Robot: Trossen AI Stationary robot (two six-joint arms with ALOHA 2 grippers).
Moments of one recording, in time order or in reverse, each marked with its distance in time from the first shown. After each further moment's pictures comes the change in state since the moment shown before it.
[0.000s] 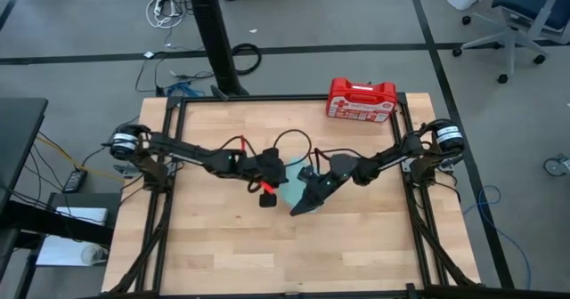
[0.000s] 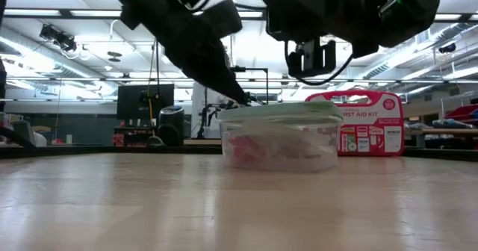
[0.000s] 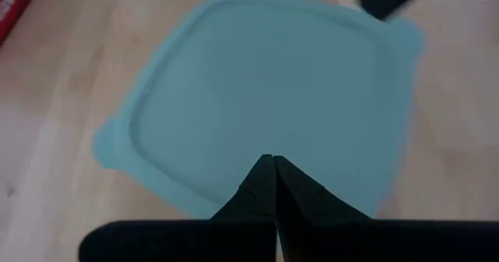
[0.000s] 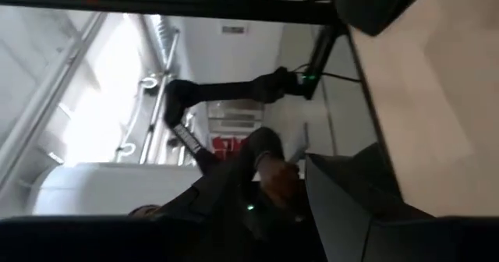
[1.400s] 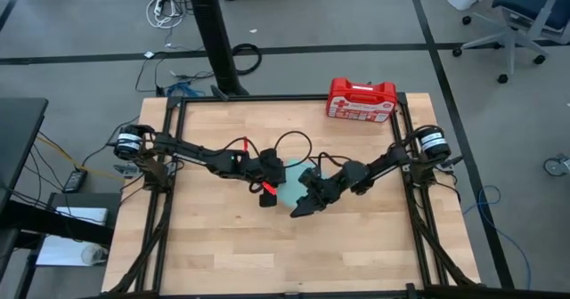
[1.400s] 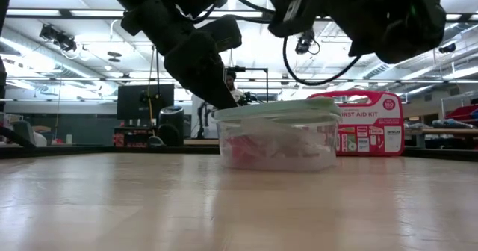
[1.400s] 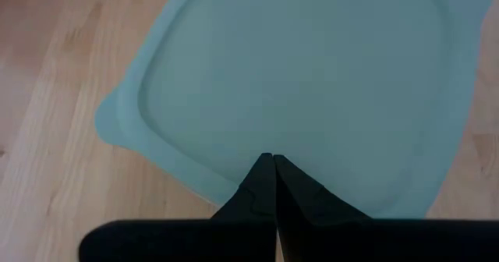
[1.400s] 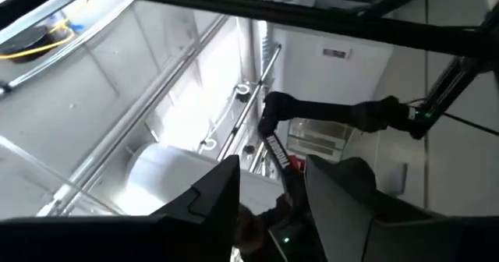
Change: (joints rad) left arm 0.011 0.052 0.010 -0.057 -0.009 -0.054; right arm 0.076 0.149 0.000 0.548 0.131 0.057
